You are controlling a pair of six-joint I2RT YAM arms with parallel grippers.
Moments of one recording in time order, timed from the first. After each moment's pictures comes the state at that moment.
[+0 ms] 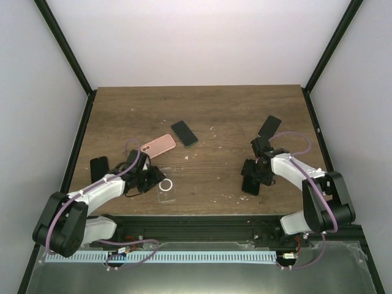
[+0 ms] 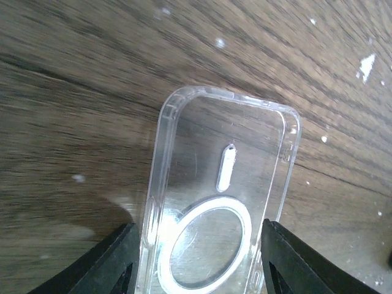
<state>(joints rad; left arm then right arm) -0.39 1.22 0.46 -0.29 0.27 -0.90 0.28 1.42 0.72 -0.63 -0.02 0.64</state>
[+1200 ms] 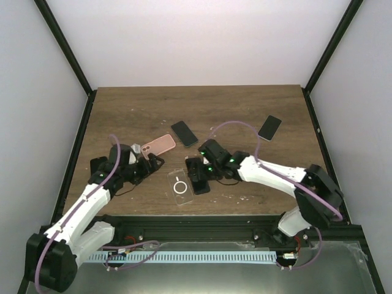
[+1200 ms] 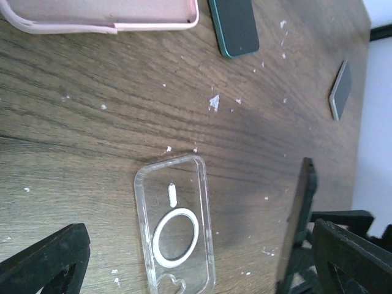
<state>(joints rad) -0.32 0.93 0.55 -0.42 0.36 -0.83 0.86 1.47 0.93 -0.43 -0.16 0.70</state>
